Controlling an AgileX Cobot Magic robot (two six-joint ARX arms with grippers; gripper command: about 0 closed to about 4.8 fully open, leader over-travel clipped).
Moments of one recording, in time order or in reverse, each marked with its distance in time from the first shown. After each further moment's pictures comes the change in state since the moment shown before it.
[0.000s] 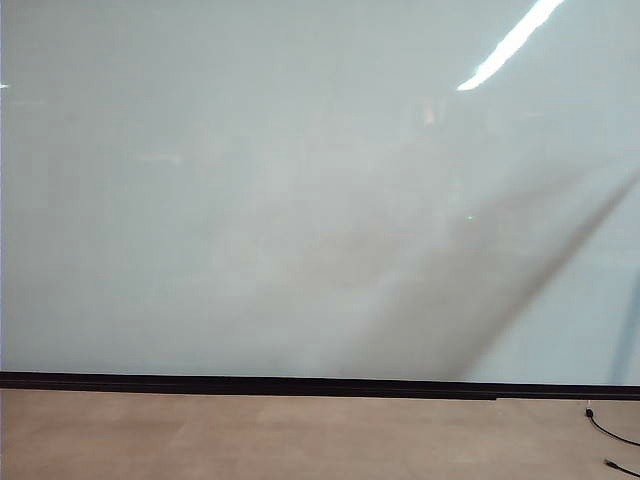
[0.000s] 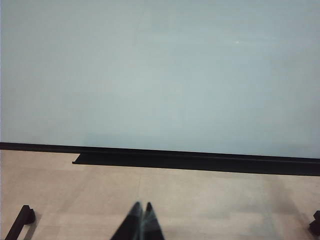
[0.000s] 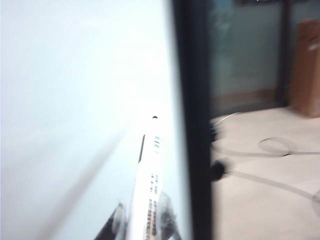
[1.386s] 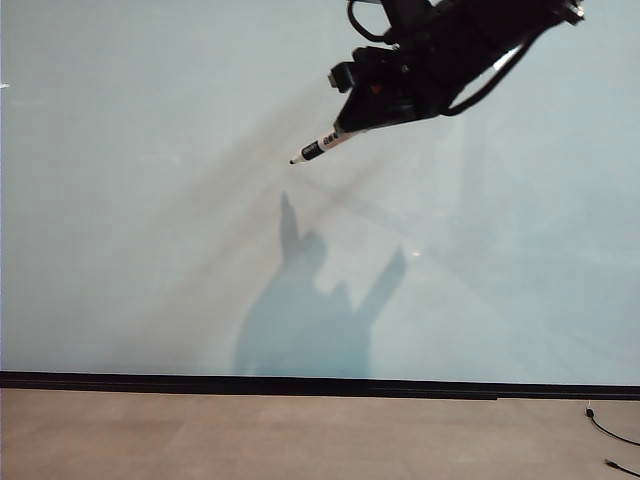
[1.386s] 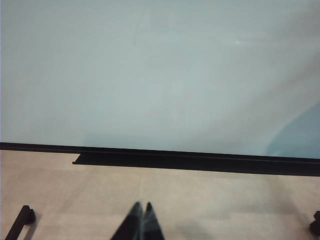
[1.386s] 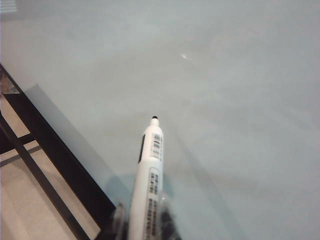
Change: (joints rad) left arm 0.000 0.000 0.000 0.000 0.000 0.000; right arm 0.575 0.468 0.777 -0.664 -0.327 -0.335
